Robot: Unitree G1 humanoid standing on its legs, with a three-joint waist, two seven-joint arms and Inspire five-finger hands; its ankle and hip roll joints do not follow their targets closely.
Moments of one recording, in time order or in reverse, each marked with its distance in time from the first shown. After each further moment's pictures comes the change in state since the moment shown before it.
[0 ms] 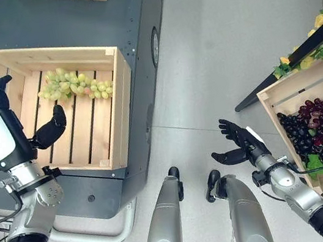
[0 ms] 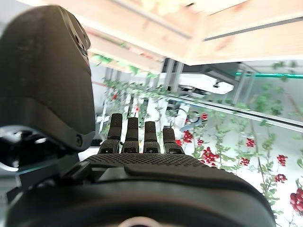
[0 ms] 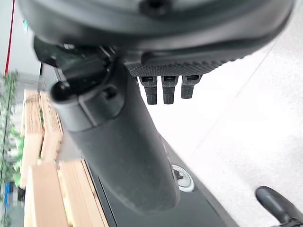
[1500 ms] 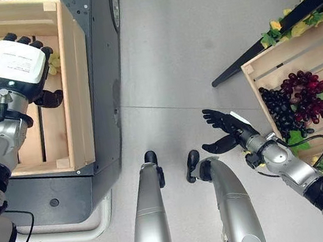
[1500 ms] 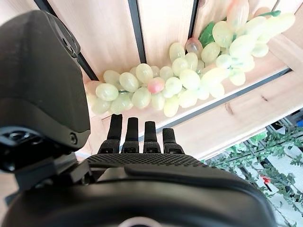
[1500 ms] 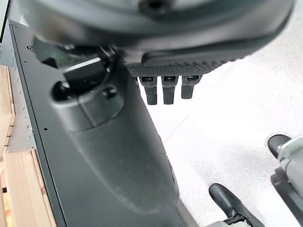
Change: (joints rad) left arm -0.738 0.268 -0.762 0.255 0.340 0.203 -0.486; right arm -0.209 -0.068 0.108 0.042 0.070 0.061 0.105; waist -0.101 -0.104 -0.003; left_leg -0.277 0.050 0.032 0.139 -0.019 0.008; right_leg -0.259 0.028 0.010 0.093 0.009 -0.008
